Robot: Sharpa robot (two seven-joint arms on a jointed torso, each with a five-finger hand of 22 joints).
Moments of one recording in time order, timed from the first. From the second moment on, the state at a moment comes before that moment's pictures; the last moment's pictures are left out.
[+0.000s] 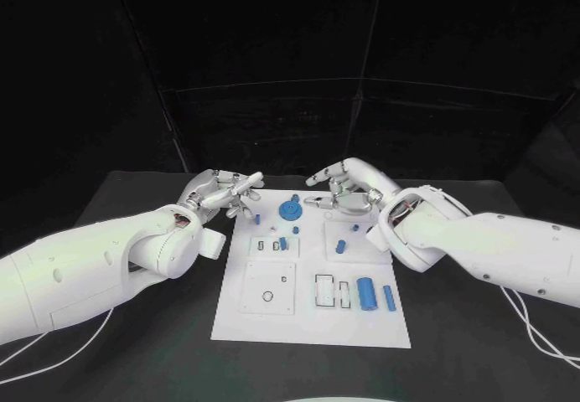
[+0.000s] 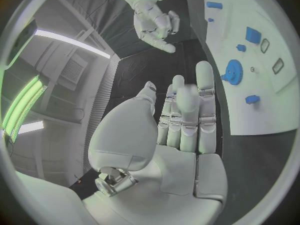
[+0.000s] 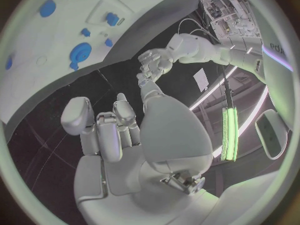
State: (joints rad) left arm 1.18 -0.84 -0.05 1.48 -0.21 -0.35 0.30; left_hand 1.25 0.00 -0.02 0.24 0.06 1.10 0.11 0.18 0.12 1.36 0.03 0.33 0.22 1.46 -0.04 1.15 1.12 0.16 1.33 0.07 0.79 0.49; right arm 1.26 -0.78 -0.08 1.58 -1.02 -0.55 0.06; right_hand 1.32 -0.05 0.03 0.14 0.26 0.87 0.19 0.10 0.07 1.23 0.10 1.24 1.17 1.46 0.02 1.53 1.31 0.09 1.25 0.13 1.35 1.04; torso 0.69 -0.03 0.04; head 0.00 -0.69
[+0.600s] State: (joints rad) left arm 1.27 -0.75 -0.10 1.46 -0.74 -0.15 -0.33; left_hand 1.19 0.06 -0.17 0.29 0.05 1.01 0.08 0.40 0.31 1.25 0.00 1.05 0.91 1.47 -0.06 1.55 1.31 0.10 1.43 0.04 1.28 1.10; right arm 1.30 -0.85 -0.06 1.54 -0.76 -0.52 0.07; right_hand 1.35 -0.04 0.02 0.13 0.26 0.87 0.19 0.11 0.07 1.21 0.10 1.23 1.16 1.46 0.02 1.52 1.31 0.09 1.24 0.13 1.34 1.02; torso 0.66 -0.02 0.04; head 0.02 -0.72
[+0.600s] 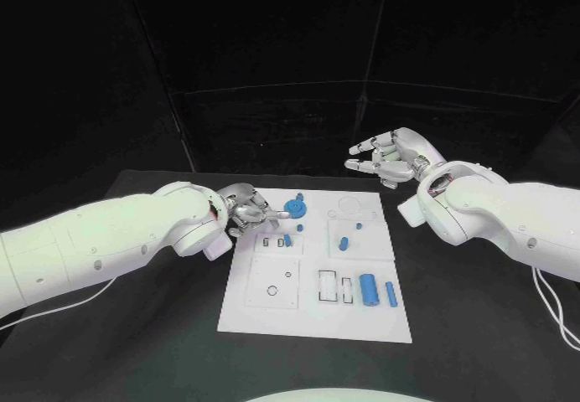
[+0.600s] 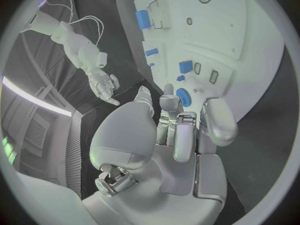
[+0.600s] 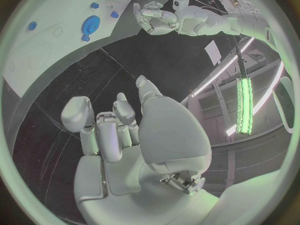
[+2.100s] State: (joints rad) left arm 1.32 -0.53 -0.15 1.29 -0.94 0.10 -0.63; left_hand 1.16 0.08 -0.24 0.29 0.05 0.98 0.07 0.49 0.39 1.25 0.00 1.10 0.97 1.47 -0.06 1.57 1.31 0.07 1.46 0.04 1.36 1.24; right arm 1.30 -0.81 -0.06 1.51 -0.81 -0.49 0.04; right_hand 1.36 -0.03 0.01 0.12 0.27 0.88 0.18 0.12 0.07 1.21 0.09 1.23 1.15 1.46 0.02 1.51 1.31 0.09 1.24 0.13 1.33 1.01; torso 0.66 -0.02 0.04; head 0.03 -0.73
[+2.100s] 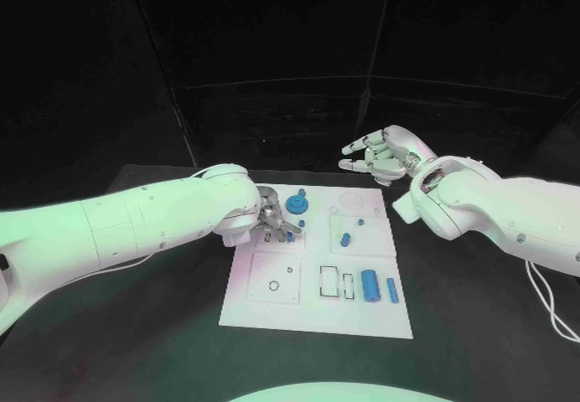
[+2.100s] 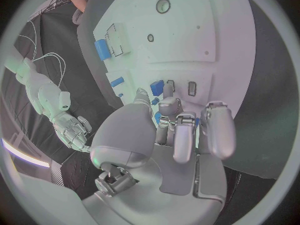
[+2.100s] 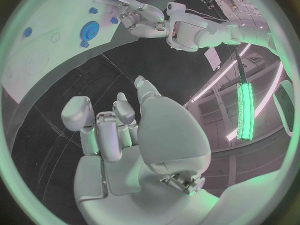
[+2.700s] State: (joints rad) left arm 1.33 -0.50 -0.15 1.26 -0.94 0.12 -0.64; left_hand 1.18 0.09 -0.24 0.29 0.05 0.97 0.07 0.51 0.41 1.25 0.00 1.11 0.97 1.47 -0.06 1.57 1.31 0.07 1.46 0.04 1.37 1.24; right arm 1.30 -0.80 -0.06 1.51 -0.82 -0.49 0.04; right_hand 1.36 -0.03 0.01 0.12 0.28 0.88 0.18 0.12 0.07 1.21 0.09 1.23 1.15 1.46 0.02 1.51 1.31 0.09 1.24 0.13 1.33 1.01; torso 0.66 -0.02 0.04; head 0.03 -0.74
